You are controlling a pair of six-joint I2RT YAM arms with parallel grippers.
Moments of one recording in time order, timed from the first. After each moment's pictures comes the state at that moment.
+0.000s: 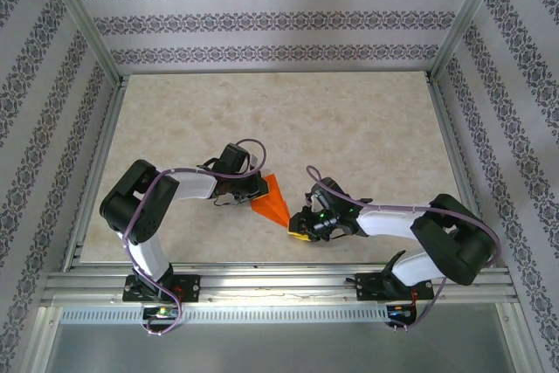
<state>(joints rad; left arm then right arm) -0.51 1.76 0.79 0.01 0.48 -0.83 0.74 1.42 0.43 0.03 -0.57 1.10</state>
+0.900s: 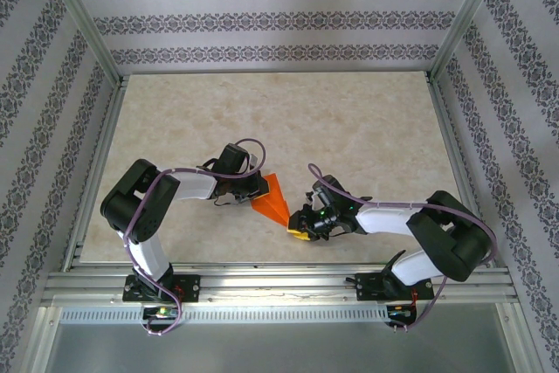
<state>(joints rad) -0.50 1.77 0.78 0.05 0.50 -0.85 0.71 1.46 0.44 0.06 -0.62 1.15</state>
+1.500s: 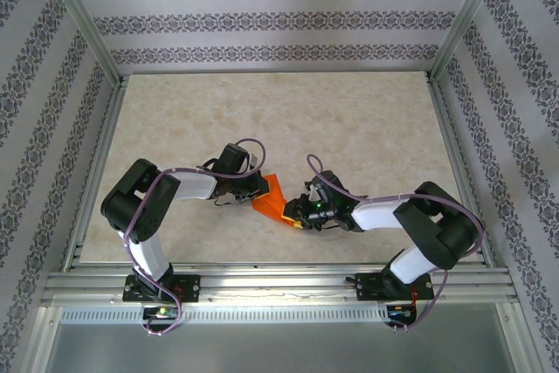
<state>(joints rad) -0.50 1.77 0.78 0.06 0.50 -0.87 0.68 1.55 0.44 0.33 -0.55 1.21</state>
